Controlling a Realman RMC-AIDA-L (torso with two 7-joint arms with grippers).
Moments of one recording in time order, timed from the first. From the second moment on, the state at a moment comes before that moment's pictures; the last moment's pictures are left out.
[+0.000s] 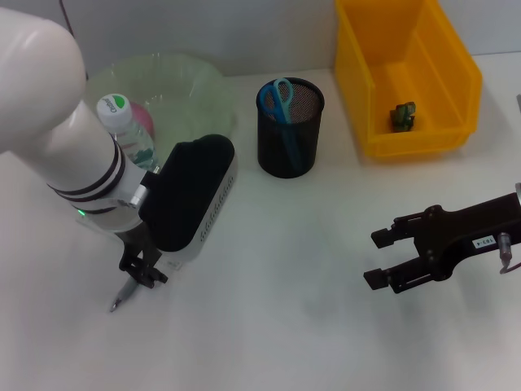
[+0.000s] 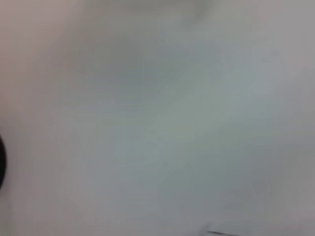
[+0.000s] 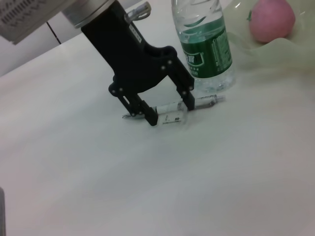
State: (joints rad) left arm -0.80 -2.08 1.72 1.09 2.64 1.38 -1.56; right arm 0.58 2.03 -0.71 -0.77 -2.35 -1.68 1.60
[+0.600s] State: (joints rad) left arm -0.81 -2.08 1.76 1.08 2.65 1.38 -1.54; right arm 0.58 2.03 -0.70 -0.78 -2.34 -1.67 1.60
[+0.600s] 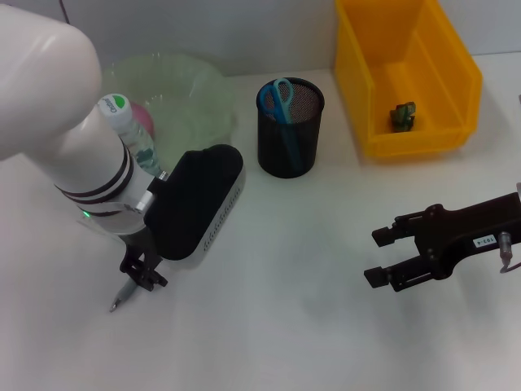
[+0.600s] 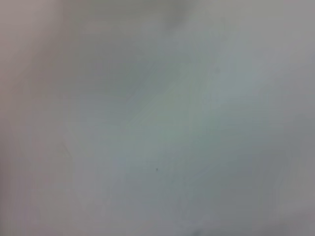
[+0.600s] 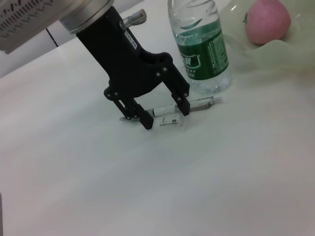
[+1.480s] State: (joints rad) left arm -0.84 -2.08 1.78 1.02 2.65 1.38 -1.51; right arm 0.58 2.03 -0.70 -0.78 -2.34 -1.66 1.61
